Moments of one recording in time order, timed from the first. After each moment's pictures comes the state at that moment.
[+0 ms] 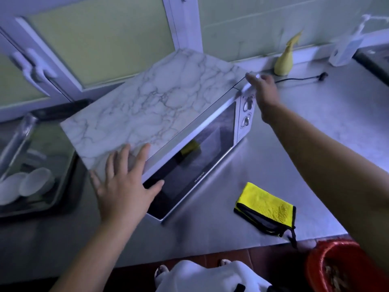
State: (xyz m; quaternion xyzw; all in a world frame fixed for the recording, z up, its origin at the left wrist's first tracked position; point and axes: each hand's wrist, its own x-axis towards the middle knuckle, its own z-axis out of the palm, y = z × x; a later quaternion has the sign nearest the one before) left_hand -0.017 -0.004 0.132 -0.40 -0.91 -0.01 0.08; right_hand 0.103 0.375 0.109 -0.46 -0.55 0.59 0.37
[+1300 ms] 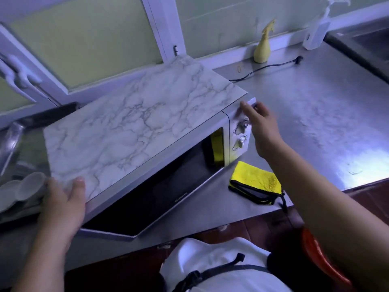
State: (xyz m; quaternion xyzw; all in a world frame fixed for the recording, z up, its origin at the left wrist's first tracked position) left_hand -0.090 -0.112 0.113 -0.18 -0.93 -0.31 -0.05; right_hand 0.188 0.228 0.084 -0.41 -0.48 0.64 0.44
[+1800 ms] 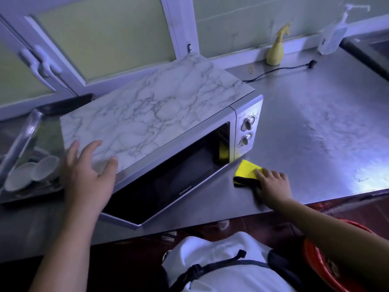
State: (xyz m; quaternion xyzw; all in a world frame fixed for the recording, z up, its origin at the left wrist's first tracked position) left_hand -0.025 -0.089 0.149 -0.29 -0.90 -0.31 0.05; right_hand 0.277 0.176 -0.087 -0.46 -0.88 0.04 -0.08
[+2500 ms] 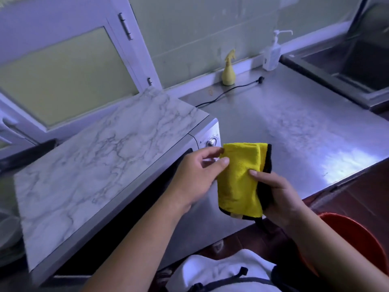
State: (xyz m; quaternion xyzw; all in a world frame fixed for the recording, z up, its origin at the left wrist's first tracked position) left_hand 0.134 0.087 0.160 -0.45 -0.65 -0.43 -0.44; right_hand 0.316 0.141 0.083 -0.25 -0.31 0.86 0.31
